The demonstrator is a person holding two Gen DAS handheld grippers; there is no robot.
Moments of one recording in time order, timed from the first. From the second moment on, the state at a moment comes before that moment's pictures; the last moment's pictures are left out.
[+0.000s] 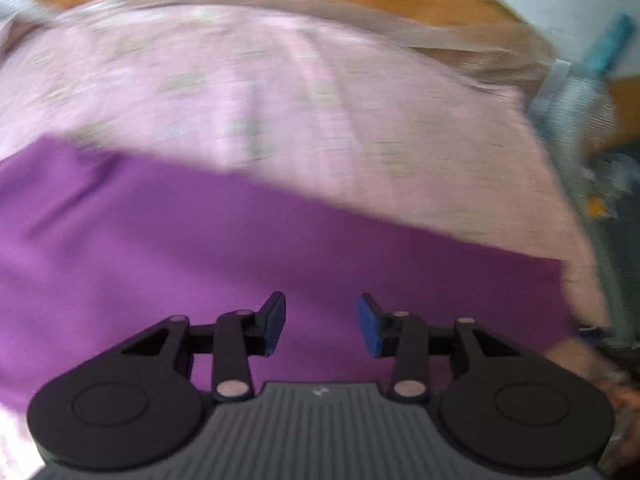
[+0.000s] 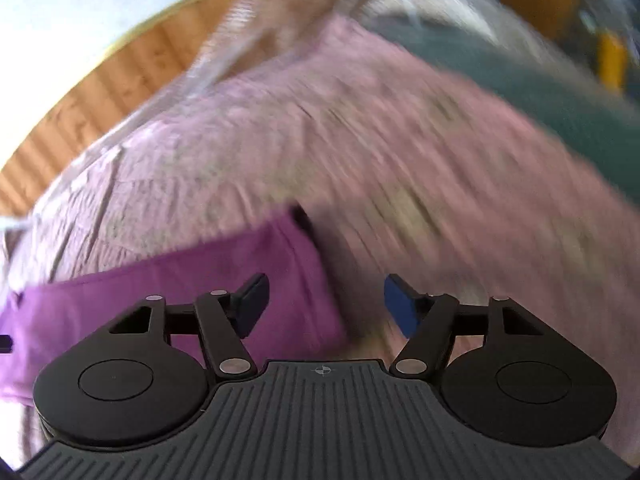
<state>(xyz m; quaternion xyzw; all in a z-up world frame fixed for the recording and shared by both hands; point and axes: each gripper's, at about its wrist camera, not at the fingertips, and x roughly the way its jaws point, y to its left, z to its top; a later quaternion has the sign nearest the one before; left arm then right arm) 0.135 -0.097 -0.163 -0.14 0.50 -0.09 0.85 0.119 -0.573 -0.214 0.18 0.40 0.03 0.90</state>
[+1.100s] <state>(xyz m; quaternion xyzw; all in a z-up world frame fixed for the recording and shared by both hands) 0.221 -0.263 -0.183 -0.16 0.57 -0.27 0.76 0.057 -0.420 -0.157 -0.10 0.26 0.16 0.95</state>
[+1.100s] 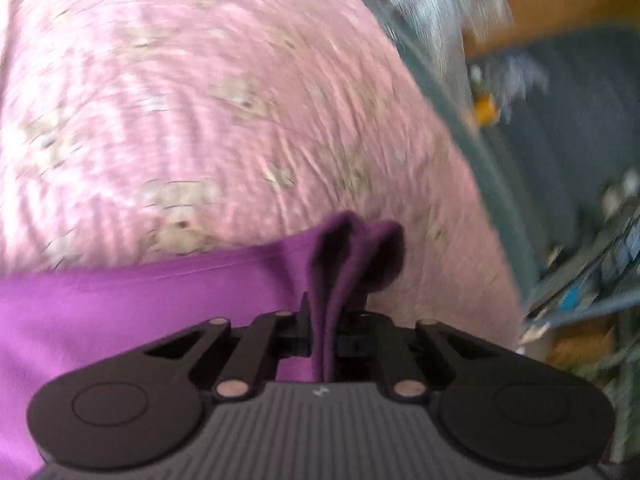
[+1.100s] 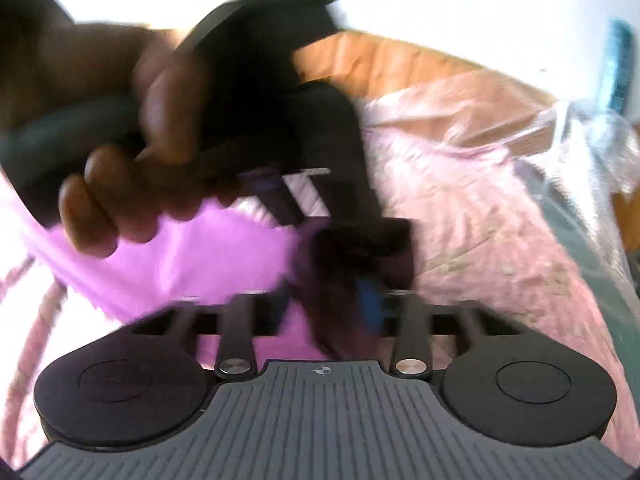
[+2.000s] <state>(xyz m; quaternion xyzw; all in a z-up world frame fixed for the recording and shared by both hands) 0.159 -0.184 -0.200 -0.13 0.54 -0.15 0.82 0.110 -0.373 -0.202 -0.09 0.39 0.26 0.88</state>
